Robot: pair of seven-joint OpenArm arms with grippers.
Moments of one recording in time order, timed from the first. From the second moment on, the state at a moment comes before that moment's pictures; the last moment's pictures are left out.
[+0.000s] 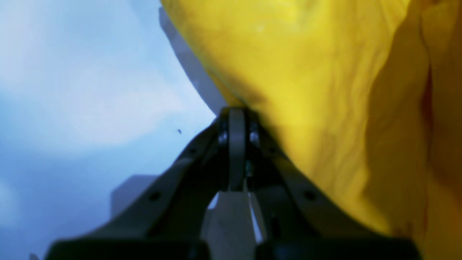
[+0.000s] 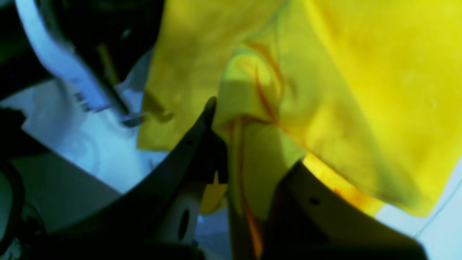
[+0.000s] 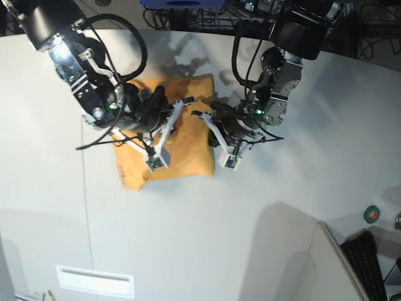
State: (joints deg) left arm -3.9 -8.0 18.9 62.7 -16.6 -12.7 22.6; right arm 0.9 12.4 -32.7 95.5 25.4 -8.2 -56.9
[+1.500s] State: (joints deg) left arm 19.3 -22.3 -10.1 88.7 -33.0 -12.5 31.4; right arm 3.3 1.6 -47.8 92.8 0.1 -8.3 -60.0
